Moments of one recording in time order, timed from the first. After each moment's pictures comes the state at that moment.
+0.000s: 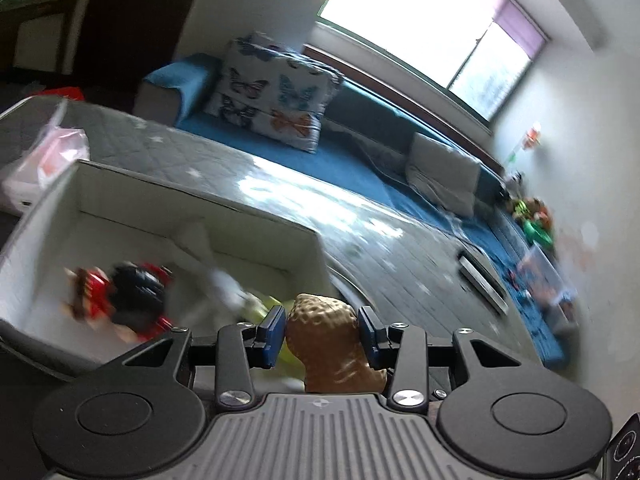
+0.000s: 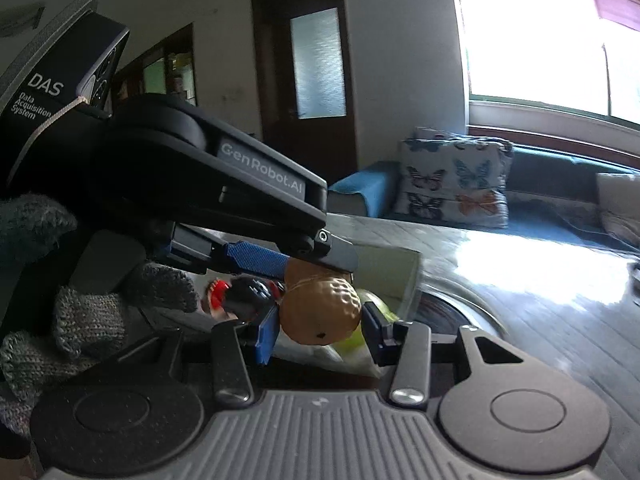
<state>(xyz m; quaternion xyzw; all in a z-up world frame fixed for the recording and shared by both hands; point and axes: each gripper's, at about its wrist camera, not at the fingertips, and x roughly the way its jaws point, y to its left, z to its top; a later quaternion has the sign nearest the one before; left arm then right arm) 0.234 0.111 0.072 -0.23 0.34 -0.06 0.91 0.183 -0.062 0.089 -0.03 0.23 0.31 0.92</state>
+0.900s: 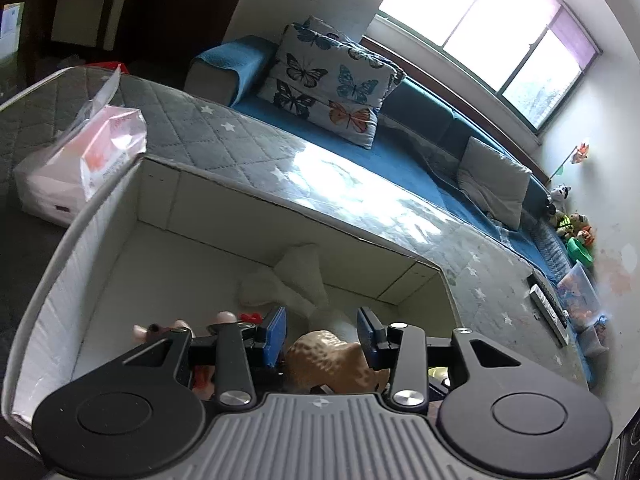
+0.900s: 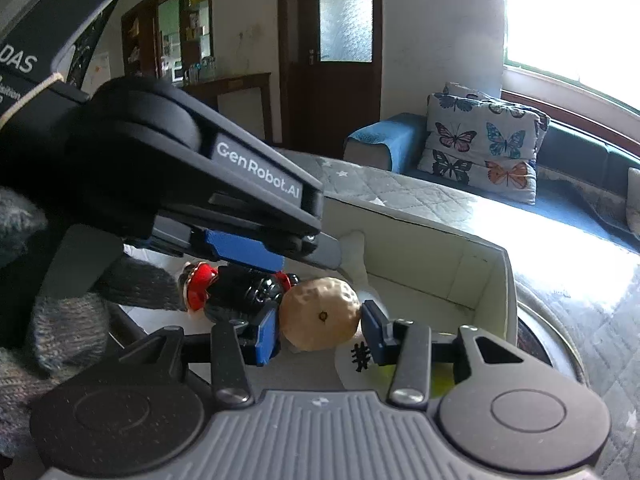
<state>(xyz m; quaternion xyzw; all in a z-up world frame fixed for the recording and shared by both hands) 0.281 0.179 0.028 -0.24 0.37 -0.01 0.90 0.254 0.022 0.052 -0.10 0.30 0.32 0.89</state>
